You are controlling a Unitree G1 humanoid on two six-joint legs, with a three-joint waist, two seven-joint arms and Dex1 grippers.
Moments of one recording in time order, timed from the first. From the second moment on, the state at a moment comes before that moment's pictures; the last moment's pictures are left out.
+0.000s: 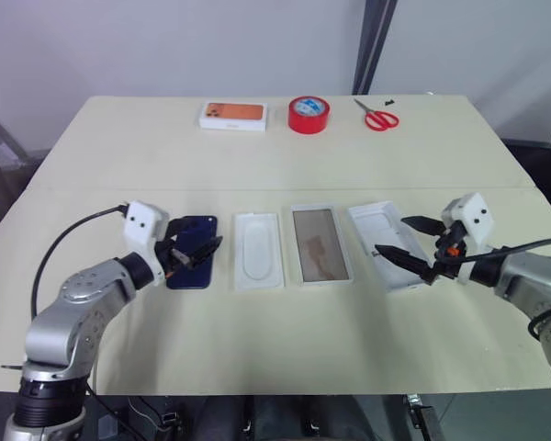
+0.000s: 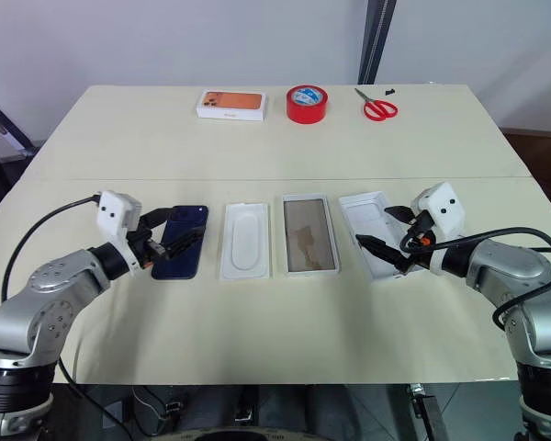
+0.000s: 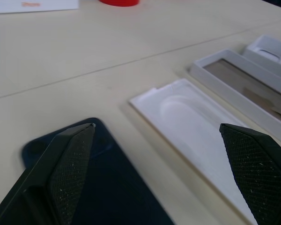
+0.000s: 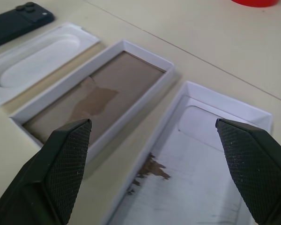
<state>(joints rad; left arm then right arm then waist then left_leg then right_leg) -0.14 0.55 0.17 -0.40 -0.57 0.70 -0.54 -0.13 -0.80 -0.27 -0.40 0.54 0.71 0.77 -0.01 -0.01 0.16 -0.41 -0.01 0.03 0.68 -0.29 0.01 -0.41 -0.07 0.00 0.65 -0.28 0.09</state>
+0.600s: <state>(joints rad) -0.41 0.25 0.35 -0.48 -0.90 1.44 -0.01 -0.17 -0.78 -0.12 -0.47 0.52 0.69 0.77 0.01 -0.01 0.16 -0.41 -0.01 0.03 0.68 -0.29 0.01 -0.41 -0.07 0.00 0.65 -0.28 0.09</state>
